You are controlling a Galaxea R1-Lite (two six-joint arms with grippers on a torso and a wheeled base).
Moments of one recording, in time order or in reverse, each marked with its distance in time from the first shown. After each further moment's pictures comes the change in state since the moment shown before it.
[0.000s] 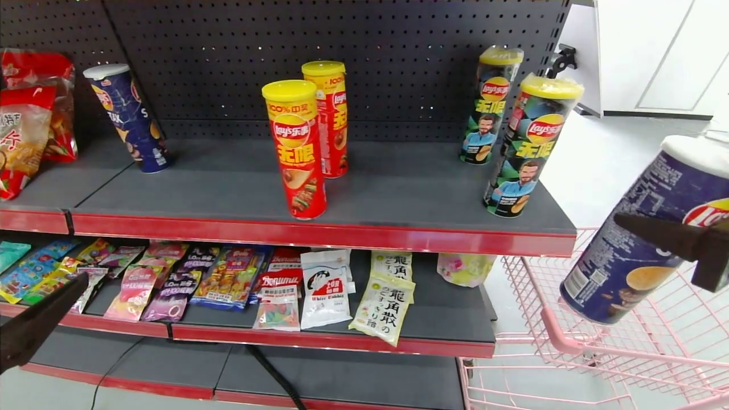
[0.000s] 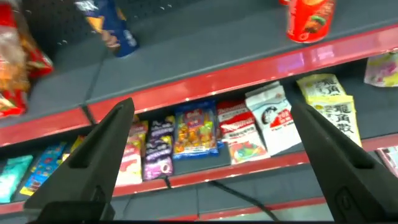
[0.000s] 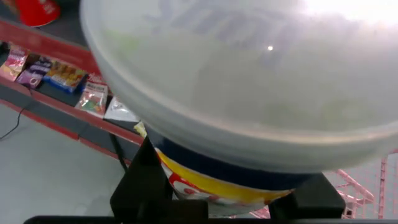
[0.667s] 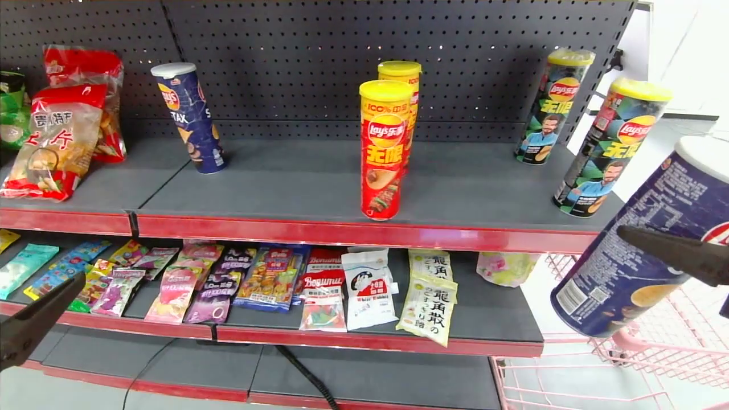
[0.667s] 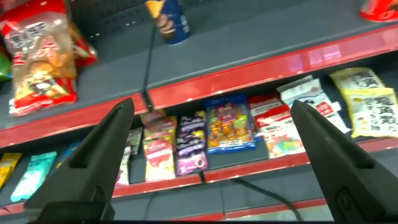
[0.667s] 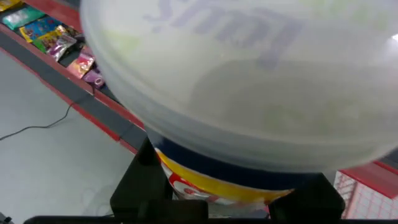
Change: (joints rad) left arm 0.001 -0.002 -0.002 -0.001 0.003 0.001; right arm 0.066 -0.072 0.026 -0.011 0.121 -0.041
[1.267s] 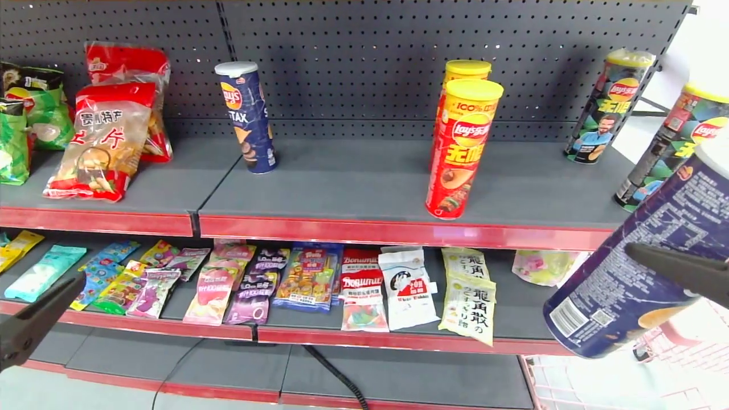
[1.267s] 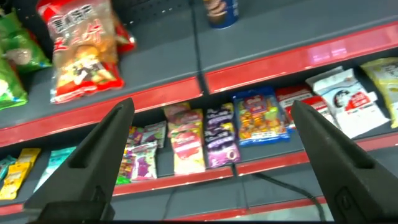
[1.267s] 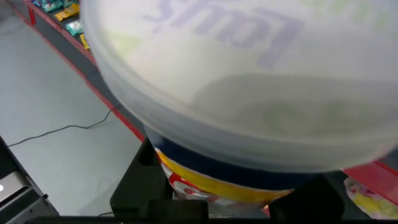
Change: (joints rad) left arm 0.000 0.000 0.000 -0.001 0.001 0.001; right arm 0.078 -0.052 0.013 0.008 0.079 -0.003
